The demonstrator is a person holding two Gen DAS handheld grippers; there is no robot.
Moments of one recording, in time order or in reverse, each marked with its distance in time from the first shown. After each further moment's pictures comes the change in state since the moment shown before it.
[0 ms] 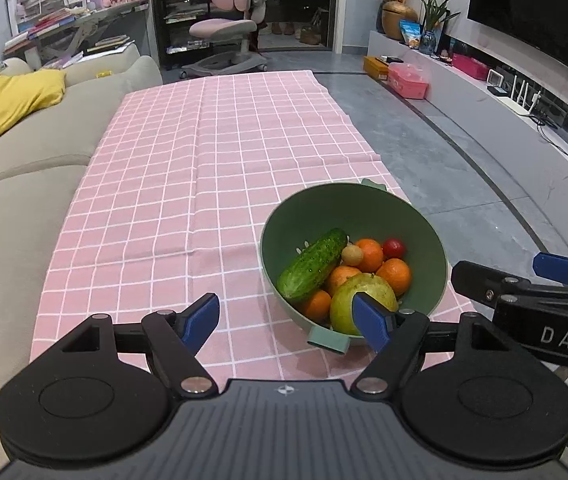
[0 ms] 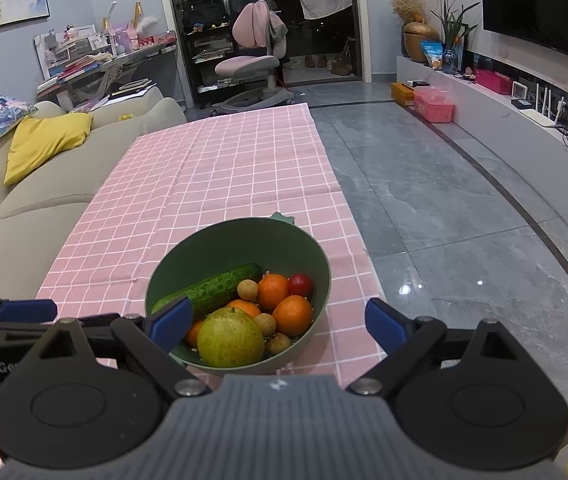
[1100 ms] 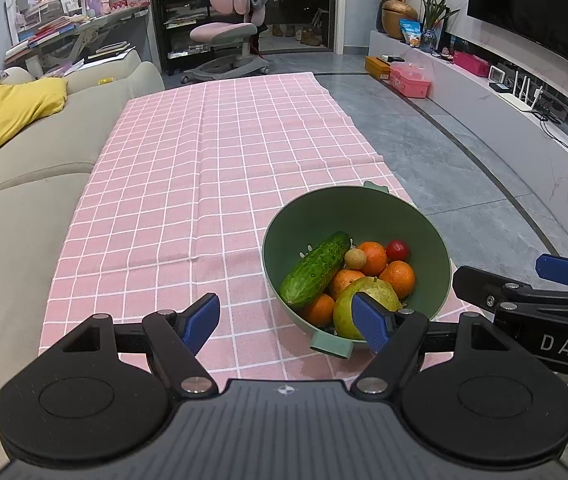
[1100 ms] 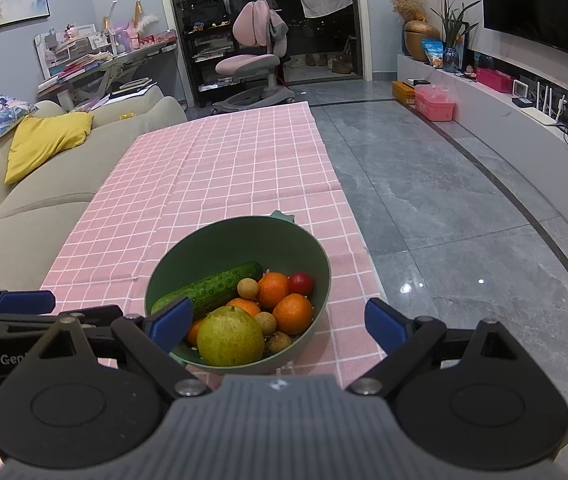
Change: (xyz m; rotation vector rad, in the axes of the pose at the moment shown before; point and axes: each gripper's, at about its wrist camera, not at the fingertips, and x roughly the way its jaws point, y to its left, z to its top) left arm 0.000 -0.003 0.002 0.017 -0.005 0.017; right arm 0.002 -0.001 -0.001 0.002 0.004 0.005
